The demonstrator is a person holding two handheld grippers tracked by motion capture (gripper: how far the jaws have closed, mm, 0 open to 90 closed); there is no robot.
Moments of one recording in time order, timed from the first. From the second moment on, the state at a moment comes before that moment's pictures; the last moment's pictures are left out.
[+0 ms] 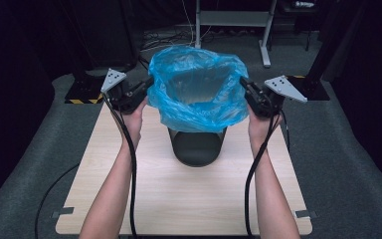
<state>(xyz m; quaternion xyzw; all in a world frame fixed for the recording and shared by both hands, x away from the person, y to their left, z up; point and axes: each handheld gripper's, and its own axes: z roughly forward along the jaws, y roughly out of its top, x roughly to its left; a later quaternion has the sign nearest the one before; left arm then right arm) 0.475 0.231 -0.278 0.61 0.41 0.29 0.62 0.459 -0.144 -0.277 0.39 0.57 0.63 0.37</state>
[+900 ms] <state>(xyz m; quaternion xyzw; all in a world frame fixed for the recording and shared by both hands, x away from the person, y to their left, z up) 0.521 0.230 -0.343 0.66 0.47 0.23 0.53 0.501 -0.148 -0.344 0.47 0.63 0.55 0.30</state>
